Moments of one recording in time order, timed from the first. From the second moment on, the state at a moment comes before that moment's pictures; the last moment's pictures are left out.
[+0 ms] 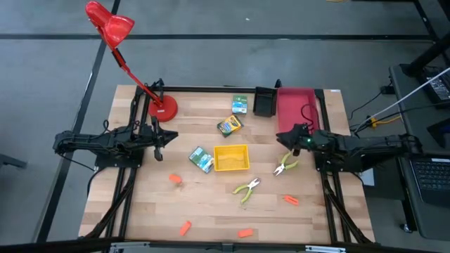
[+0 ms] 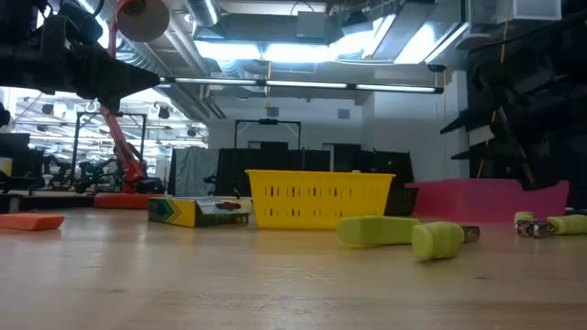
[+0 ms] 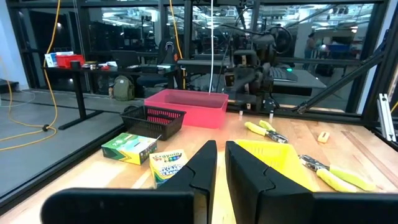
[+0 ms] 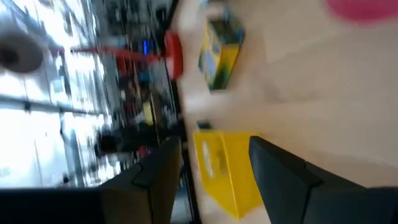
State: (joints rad) left arm -0.02 0.03 0.01 0.06 -0.29 -0.04; right arm -0.02 0.39 0.02 0.05 0.29 1.75
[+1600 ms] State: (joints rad) left arm -0.02 0.17 0.01 0.40 -0.27 -0.87; right arm 0.05 0.42 0.11 0.84 0.27 1.14
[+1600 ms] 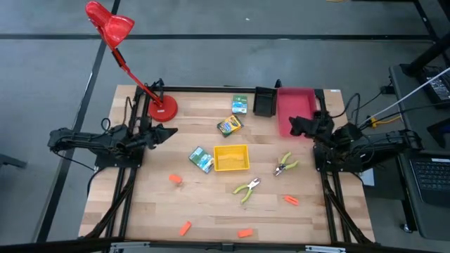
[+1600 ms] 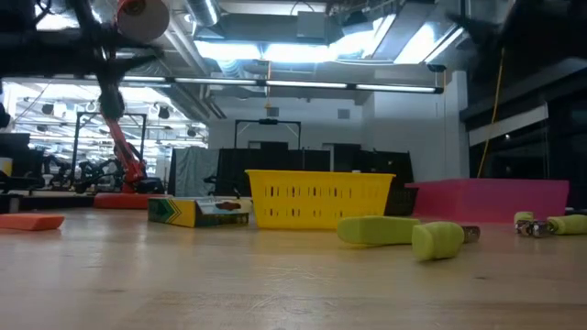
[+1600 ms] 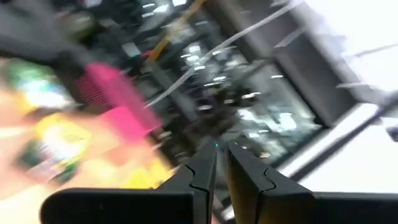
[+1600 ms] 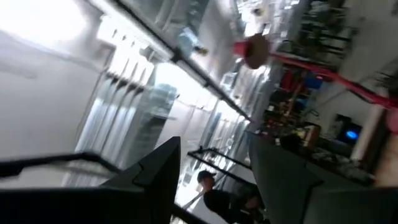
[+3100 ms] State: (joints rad) left arm -0.65 1.58 0.91 -0.41 -0.50 -0.39; right arm 0.15 0.58 0.53 0.42 0.15 0.96
